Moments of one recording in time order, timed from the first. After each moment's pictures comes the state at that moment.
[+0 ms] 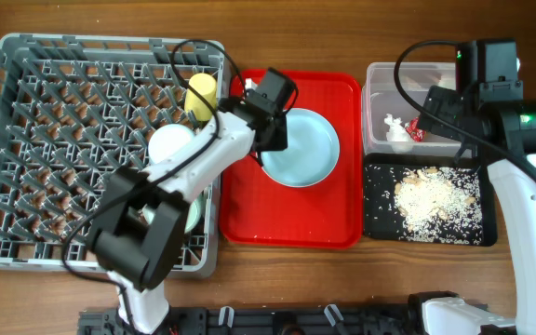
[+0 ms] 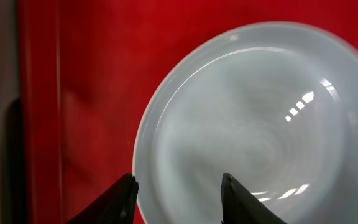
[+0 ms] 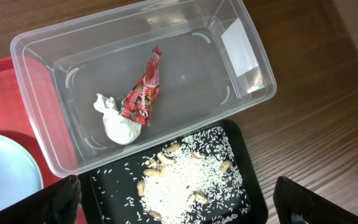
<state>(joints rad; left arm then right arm) -0.58 1.94 1.38 -0.69 -0.07 -0.57 0.08 1.38 1.51 -1.23 0.39 0.34</state>
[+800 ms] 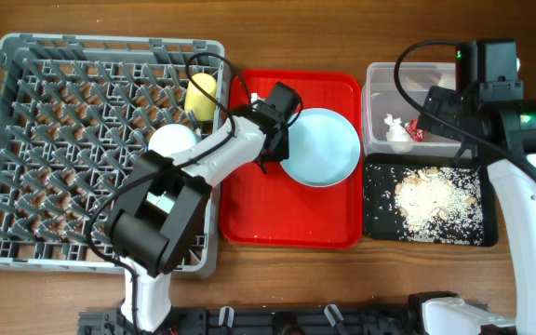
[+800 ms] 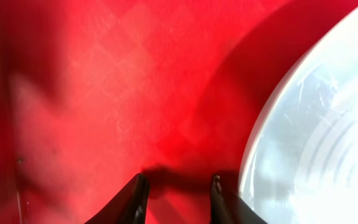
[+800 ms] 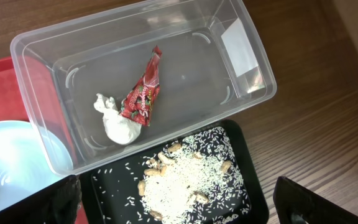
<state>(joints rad) -0.60 2.03 1.36 -0.64 -0.09 -0.58 0.08 1.38 1.51 -1.23 0.39 0.34</state>
